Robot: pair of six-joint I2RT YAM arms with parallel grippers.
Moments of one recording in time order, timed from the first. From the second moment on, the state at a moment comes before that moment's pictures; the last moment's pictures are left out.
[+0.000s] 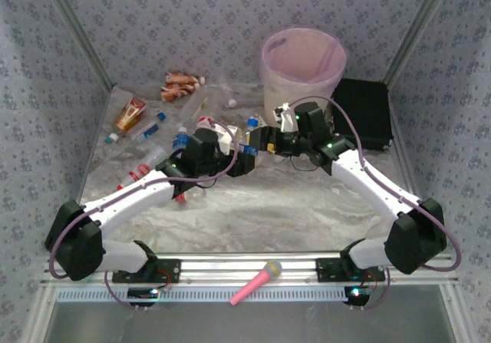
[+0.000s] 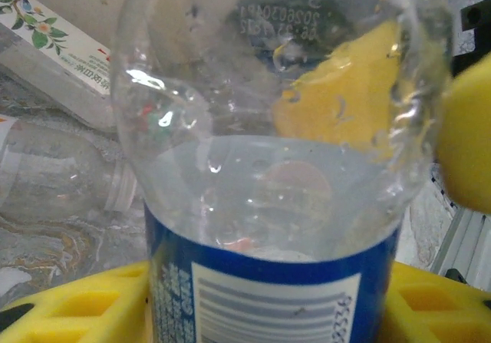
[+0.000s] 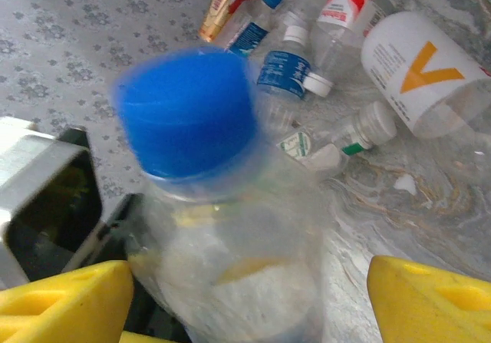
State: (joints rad) left arm -0.76 1.32 0.91 -0.08 0.28 -0.47; right arm 0.53 1.37 1.12 -0.29 -0.57 0.67
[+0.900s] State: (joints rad) left arm -0.64 1.11 0.94 -0.17 0.29 -0.45; right arm 0.42 1.43 1.50 -0.51 -0.50 0.45
